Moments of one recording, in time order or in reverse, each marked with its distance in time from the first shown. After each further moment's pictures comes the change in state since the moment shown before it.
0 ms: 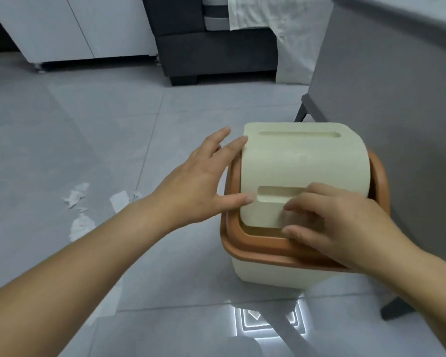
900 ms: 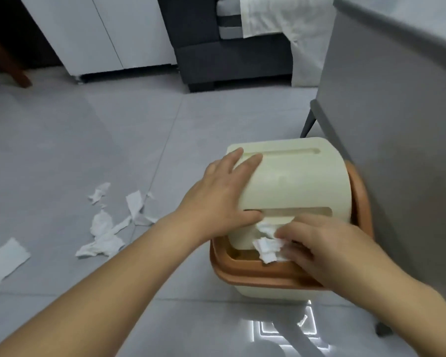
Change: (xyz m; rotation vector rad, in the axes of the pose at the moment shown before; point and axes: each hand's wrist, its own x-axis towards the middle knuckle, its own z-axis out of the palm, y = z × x) left_hand 0.017 0.069 0.024 0.063 -0.076 -0.191; right_hand -0.023 0.032 -0.007 0.065 -0.114 -0.130
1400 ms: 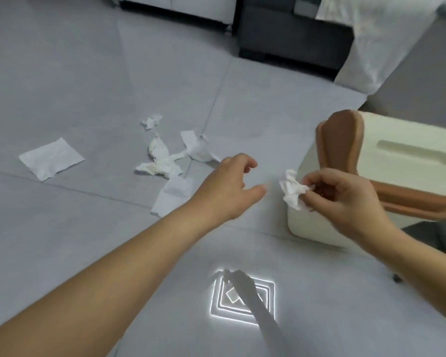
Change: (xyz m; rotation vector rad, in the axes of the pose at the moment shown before) left_hand -0.199 -0.126 0.016 -0.659 0.180 -0.227; right_hand 0.008 -0.171 0.081 0.415 0.227 0.105
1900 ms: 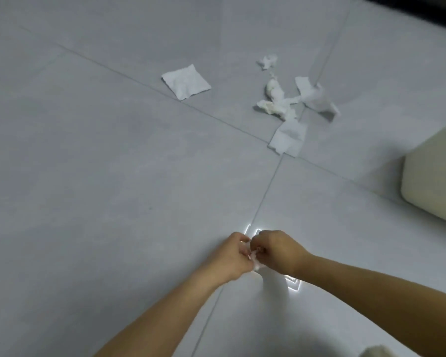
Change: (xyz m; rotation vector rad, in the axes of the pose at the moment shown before) left_hand -0.276 -0.205 0.005 -0.430 -0.105 -0.751; right_hand -0.146 -0.065 0.295 -0.319 -0.962 -0.161
